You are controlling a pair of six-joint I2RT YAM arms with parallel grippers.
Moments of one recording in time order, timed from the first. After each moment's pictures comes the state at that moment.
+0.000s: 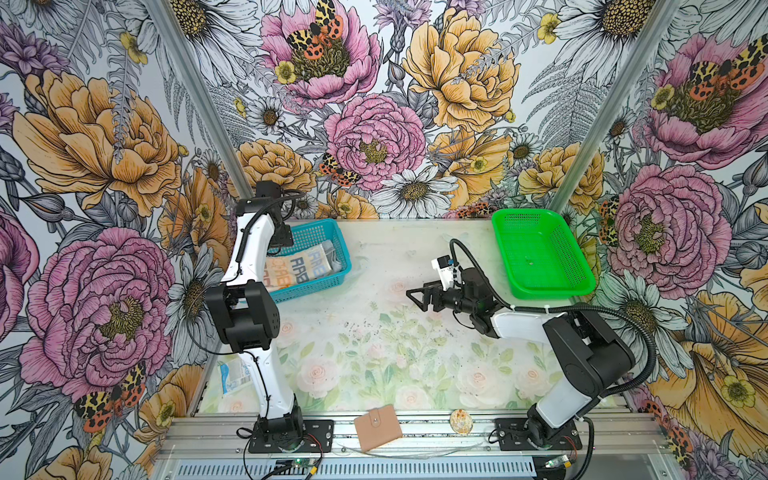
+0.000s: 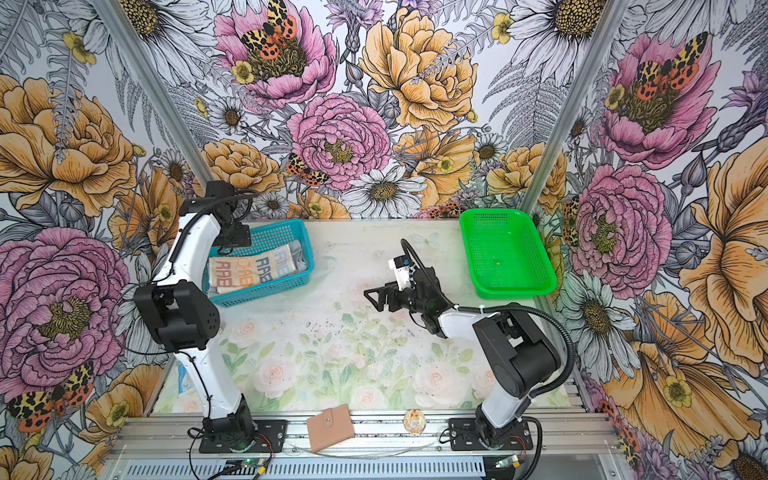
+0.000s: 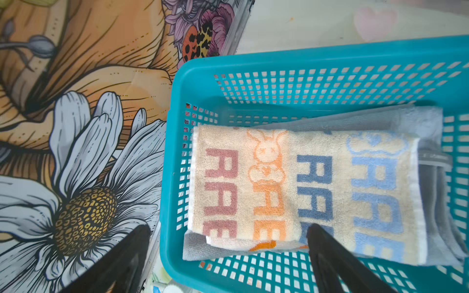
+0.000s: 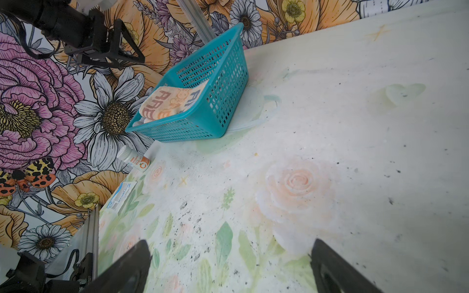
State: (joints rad) left arm 0.11 1.93 1.98 -1.14 -0.42 -0.15; right arm 0.48 1.66 0.72 0.56 -0.54 0.43
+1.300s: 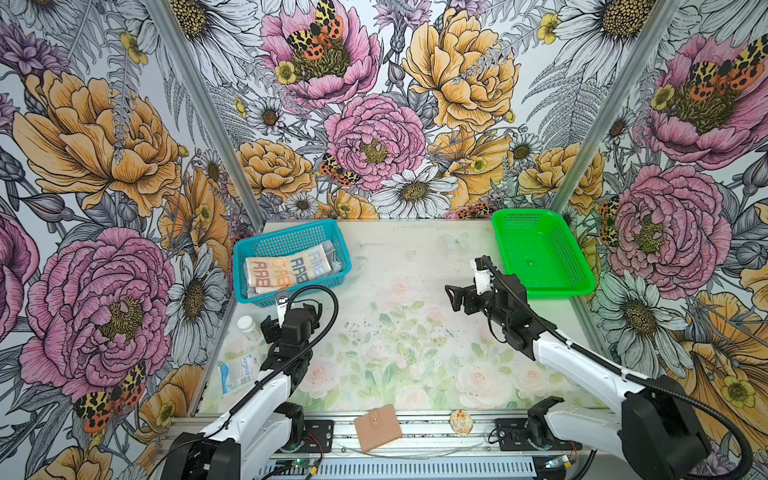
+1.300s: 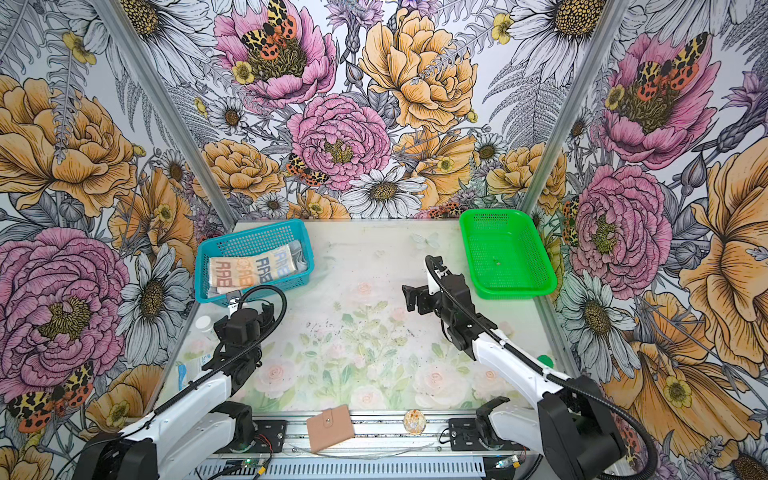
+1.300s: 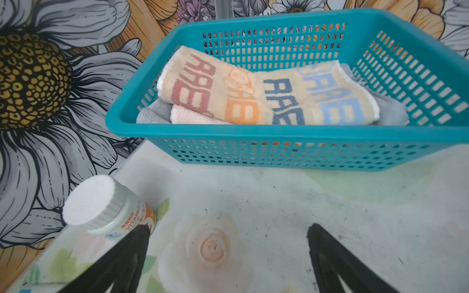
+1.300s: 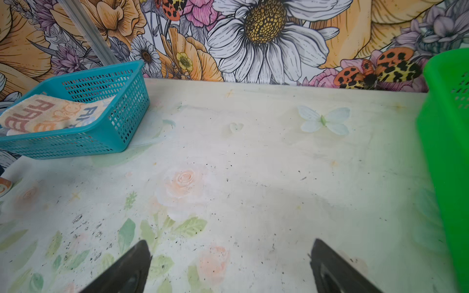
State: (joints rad) left arm -0.13 0.92 0.20 0.29 -0.57 -0.21; right arm 0.41 1.10 0.59 0.10 -0.03 0.17
